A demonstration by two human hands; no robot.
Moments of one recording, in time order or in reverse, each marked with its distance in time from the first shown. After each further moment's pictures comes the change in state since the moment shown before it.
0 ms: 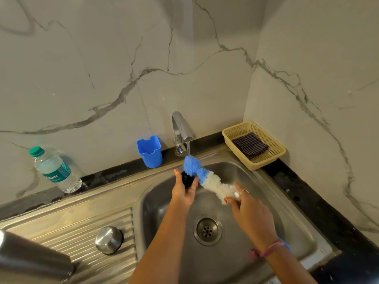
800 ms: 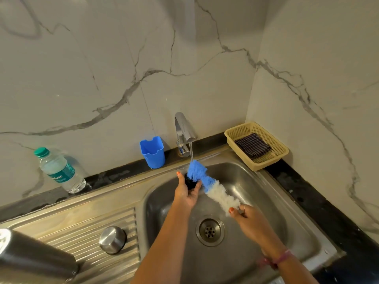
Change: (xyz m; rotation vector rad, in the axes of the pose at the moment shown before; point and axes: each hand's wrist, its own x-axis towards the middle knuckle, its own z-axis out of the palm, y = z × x) left_hand -0.003 0.001 0.001 0.035 0.036 -0.042; right_hand -0.002 0.023 0.020 0.305 -0.285 0.154
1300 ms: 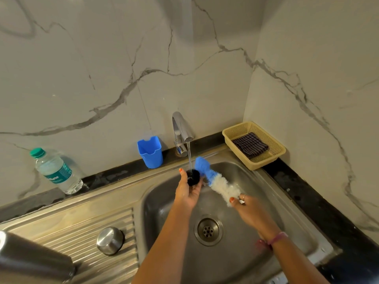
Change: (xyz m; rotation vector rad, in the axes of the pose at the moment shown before) left_hand -0.002 -0.008 0.002 -0.015 -0.090 0.022; right_hand 0.015 -0.012 -0.015 0.008 0.026 0.056
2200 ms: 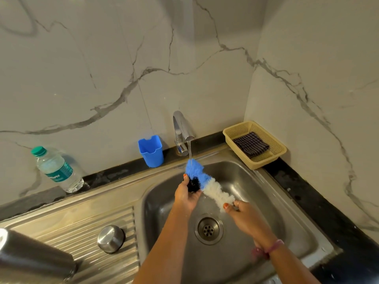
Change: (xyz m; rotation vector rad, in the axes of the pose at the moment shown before) left_hand -0.002 -0.002 -0.007 0.118 0.068 -0.010; right_hand -0.001 0.011 0.019 -0.032 -0.054 -0.020
